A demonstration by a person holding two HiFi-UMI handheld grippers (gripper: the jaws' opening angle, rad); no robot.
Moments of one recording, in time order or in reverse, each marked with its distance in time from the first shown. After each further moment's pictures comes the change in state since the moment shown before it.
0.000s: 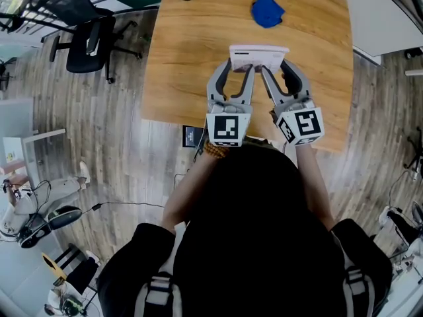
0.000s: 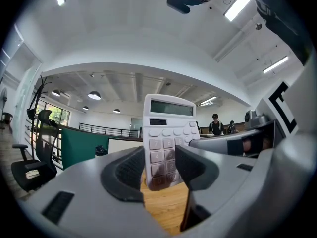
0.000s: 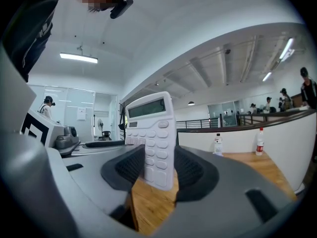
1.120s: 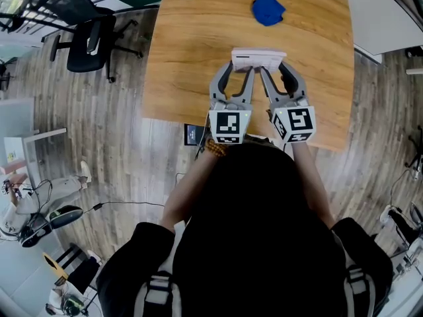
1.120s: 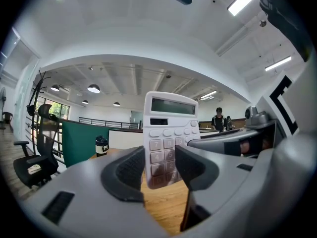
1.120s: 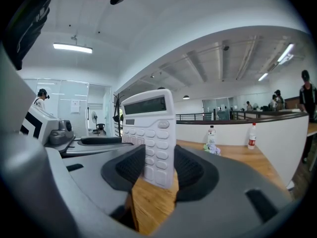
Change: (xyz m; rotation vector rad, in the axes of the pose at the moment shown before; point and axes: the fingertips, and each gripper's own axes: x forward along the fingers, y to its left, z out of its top) left arm -0.004 -0.001 -0.037 -0.010 0.109 -0.005; right arm 0.002 -0.001 -0.031 -0.011 0.099 -0.083
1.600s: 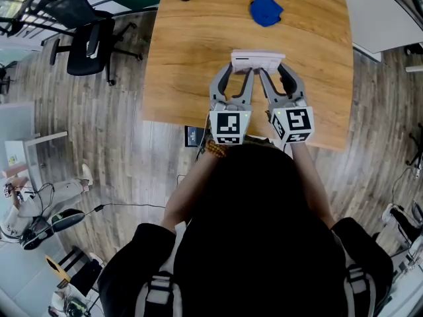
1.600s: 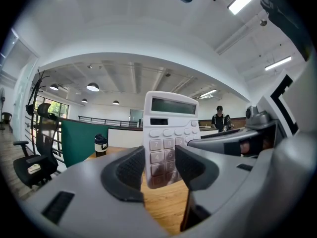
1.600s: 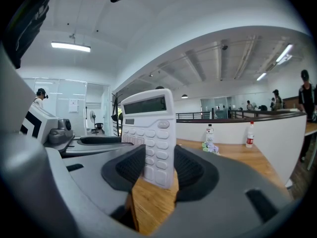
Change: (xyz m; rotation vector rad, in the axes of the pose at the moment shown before) left arm 0.003 0.000 -0.006 0.002 0.021 -0.006; right arm 0.002 -0.002 -0.005 0.007 0.013 -0.018
